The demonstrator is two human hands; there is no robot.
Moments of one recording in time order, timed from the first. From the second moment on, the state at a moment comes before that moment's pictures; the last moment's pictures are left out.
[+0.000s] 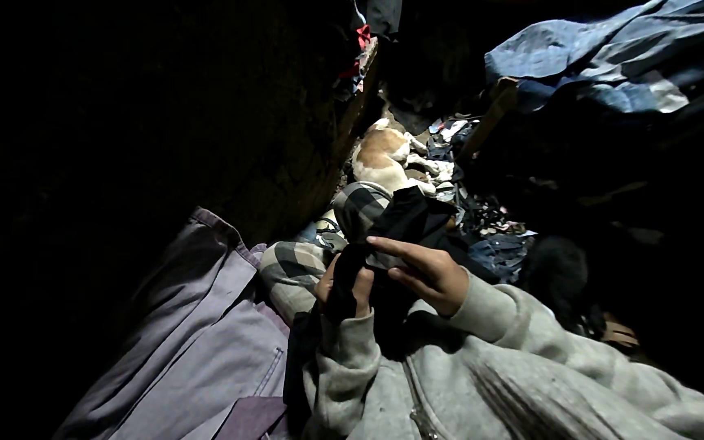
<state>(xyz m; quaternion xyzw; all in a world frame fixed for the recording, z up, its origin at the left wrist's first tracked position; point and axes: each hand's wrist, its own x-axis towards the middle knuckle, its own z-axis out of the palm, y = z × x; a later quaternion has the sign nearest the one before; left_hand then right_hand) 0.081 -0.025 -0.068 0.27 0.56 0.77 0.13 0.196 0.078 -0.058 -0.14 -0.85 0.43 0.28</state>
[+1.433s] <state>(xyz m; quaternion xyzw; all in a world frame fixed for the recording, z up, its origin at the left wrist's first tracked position) 0.075 -0.028 -0.054 0.38 0.66 0.64 0.10 0.188 0.081 -0.052 -0.11 -0.80 0.52 0.27</state>
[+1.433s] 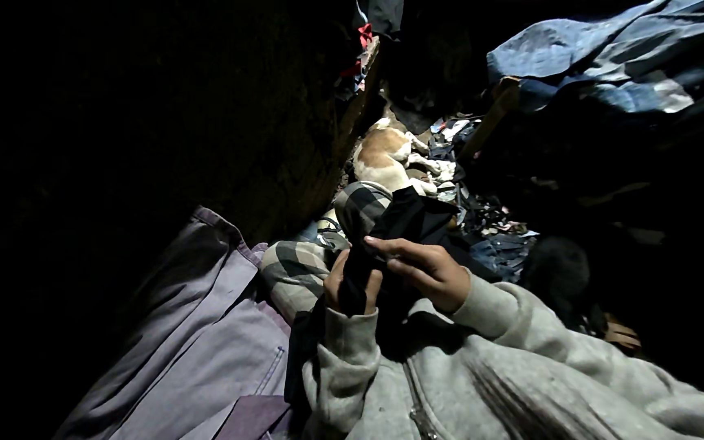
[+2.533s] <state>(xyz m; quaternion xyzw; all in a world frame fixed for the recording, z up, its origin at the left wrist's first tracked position) 0.059 -0.025 -0.065 0.45 0.59 0.66 0.10 0.193 0.080 -0.044 -0.12 -0.74 0.61 0.26</state>
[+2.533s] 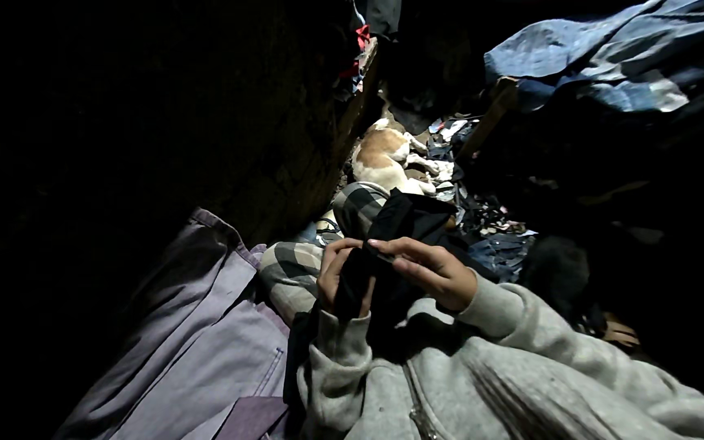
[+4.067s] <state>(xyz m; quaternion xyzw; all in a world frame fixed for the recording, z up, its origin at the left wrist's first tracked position) 0.076 -0.024 -0.051 0.38 0.64 0.66 0.09 0.195 0.080 -0.050 -0.16 -0.84 0.44 0.28</state>
